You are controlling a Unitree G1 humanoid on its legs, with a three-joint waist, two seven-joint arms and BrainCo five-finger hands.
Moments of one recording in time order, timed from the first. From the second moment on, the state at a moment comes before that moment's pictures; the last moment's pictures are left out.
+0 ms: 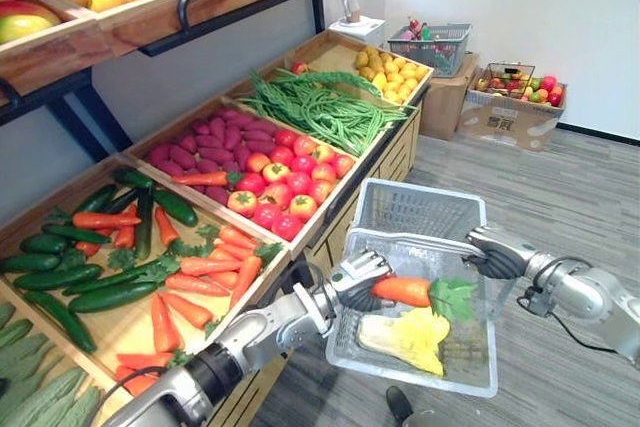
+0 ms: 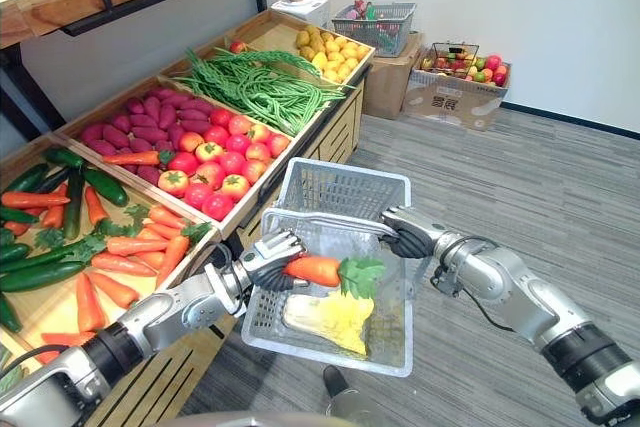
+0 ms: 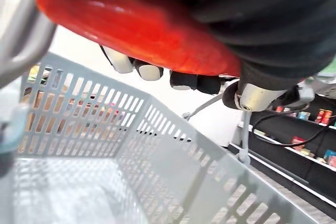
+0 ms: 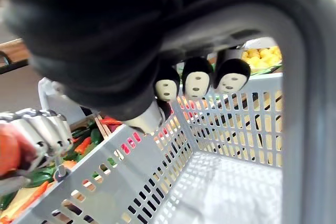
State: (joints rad) left arm -0.34 0.52 -0.74 0.24 0.72 -0.42 0.27; right arm -0.17 -1.03 0.41 0.01 -0.26 -0.34 0.13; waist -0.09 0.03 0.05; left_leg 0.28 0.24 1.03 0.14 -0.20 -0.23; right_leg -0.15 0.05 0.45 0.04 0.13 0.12
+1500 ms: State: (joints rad) left arm -0.41 0.37 -0.73 0.57 0.81 -0.36 0.27; right arm -0.23 -0.98 0.48 0.01 -0.22 -0.33 0.16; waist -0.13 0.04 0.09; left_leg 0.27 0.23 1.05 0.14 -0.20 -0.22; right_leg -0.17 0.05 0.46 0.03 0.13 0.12
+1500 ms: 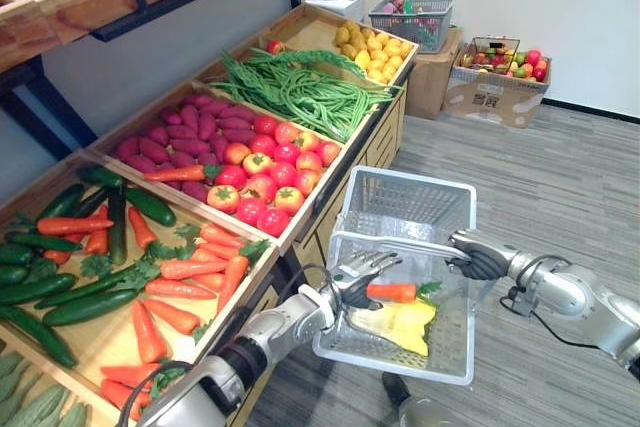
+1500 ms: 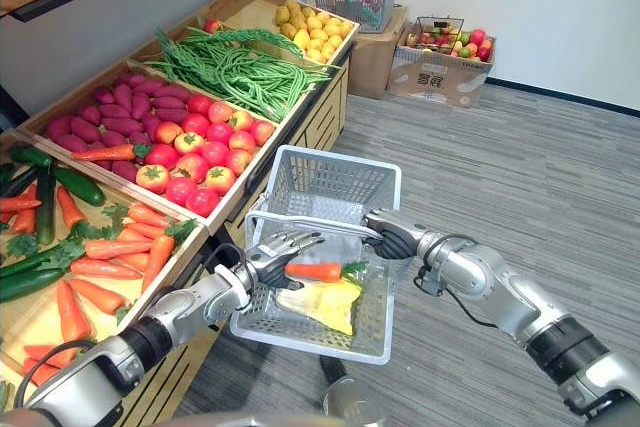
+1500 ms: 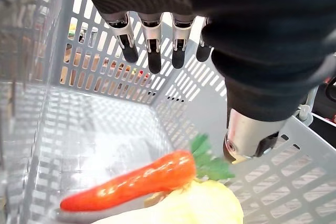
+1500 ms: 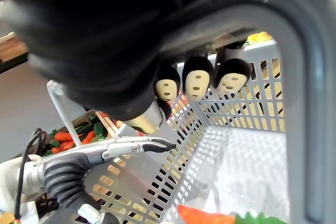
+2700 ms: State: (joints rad) left arm 0.08 0.47 -0.41 -0.17 0.43 -0.40 0.15; right arm -0.06 -0.47 -0.23 0.89 -0.38 -0.08 -0.09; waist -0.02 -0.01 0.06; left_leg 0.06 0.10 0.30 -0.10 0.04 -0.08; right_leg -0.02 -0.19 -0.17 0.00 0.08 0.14
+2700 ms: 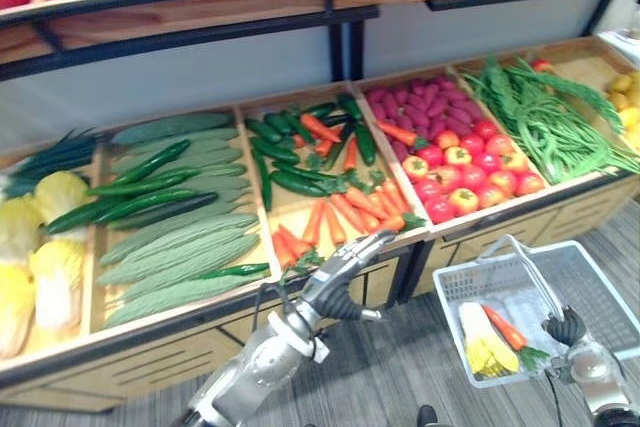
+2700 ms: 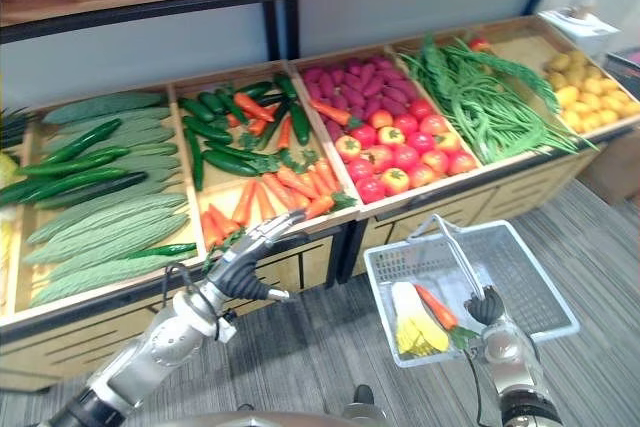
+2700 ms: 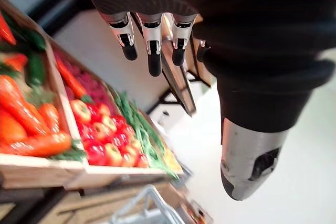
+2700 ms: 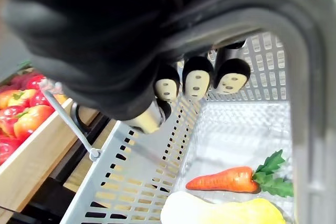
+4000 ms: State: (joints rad) left arm 0.23 0.10 0.49 1.09 0.06 -0.08 0.21; right arm 0.06 -0.16 -0.54 1.19 -0.24 -0.03 -0.20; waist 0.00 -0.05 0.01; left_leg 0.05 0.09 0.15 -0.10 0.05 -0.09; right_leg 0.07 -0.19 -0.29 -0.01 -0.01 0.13
